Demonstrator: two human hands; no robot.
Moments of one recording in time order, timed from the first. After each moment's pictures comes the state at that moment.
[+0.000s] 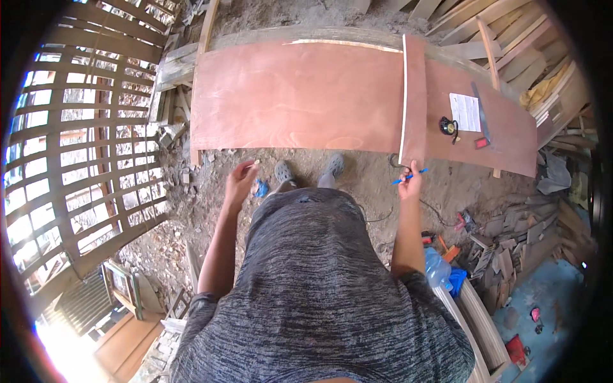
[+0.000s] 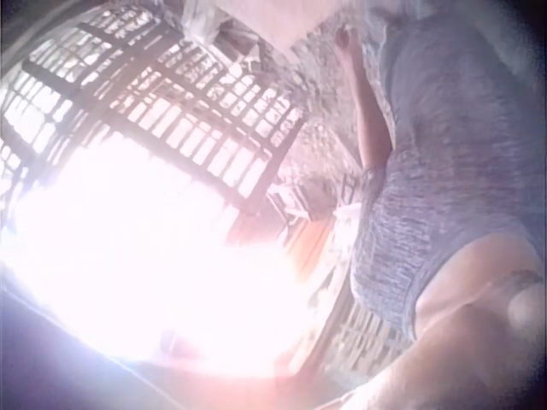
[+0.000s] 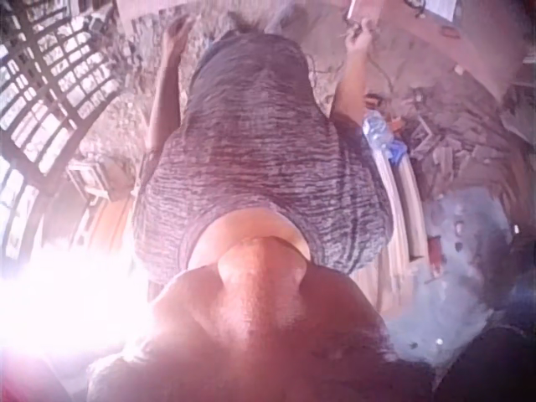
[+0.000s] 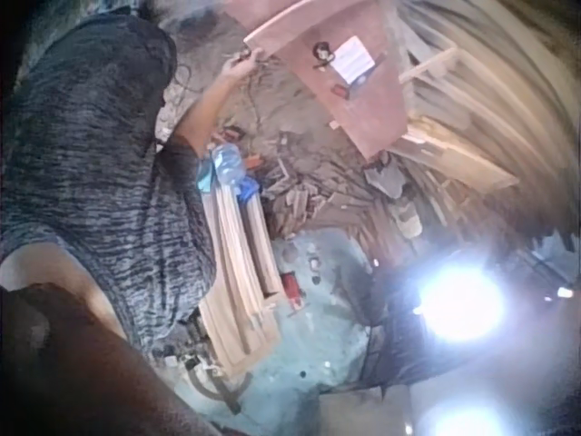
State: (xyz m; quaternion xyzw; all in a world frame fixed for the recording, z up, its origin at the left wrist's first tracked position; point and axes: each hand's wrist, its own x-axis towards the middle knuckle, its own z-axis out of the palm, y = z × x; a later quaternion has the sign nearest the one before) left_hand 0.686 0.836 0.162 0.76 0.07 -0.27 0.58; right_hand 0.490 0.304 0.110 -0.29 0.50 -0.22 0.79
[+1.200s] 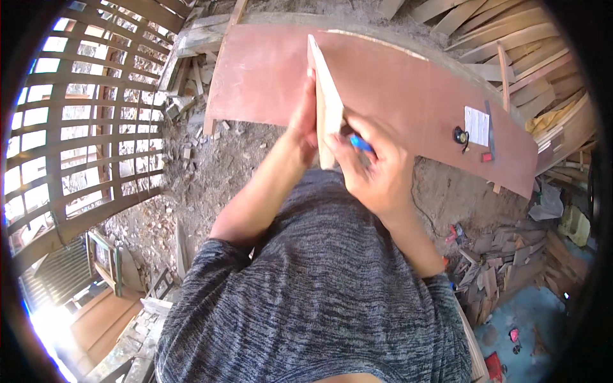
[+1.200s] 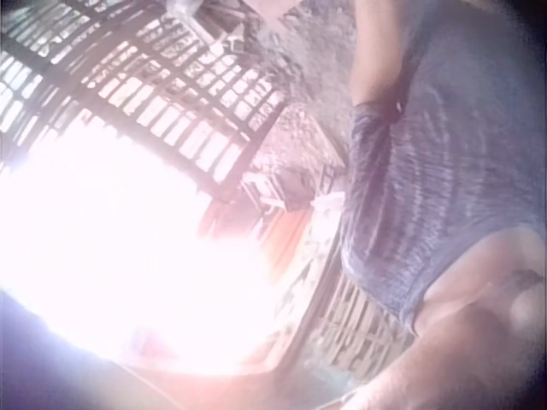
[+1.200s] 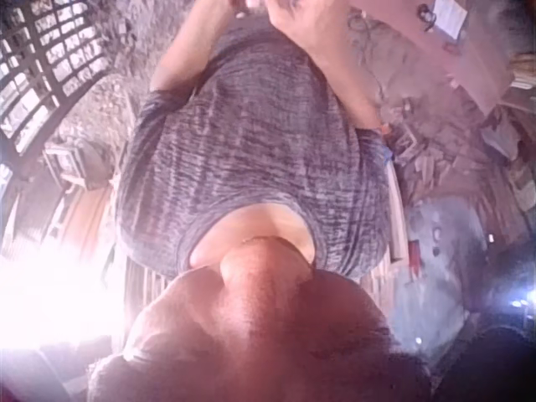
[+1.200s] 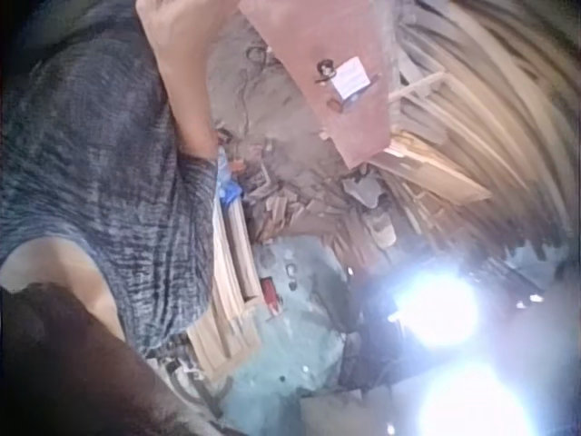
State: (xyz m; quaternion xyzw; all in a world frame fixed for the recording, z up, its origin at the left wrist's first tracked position) left_hand 0.751 0.718 0.318 -0.15 0.10 -0.49 0.85; right_hand 0.649 0.597 0.468 -0.85 -0.07 -0.21 0.47
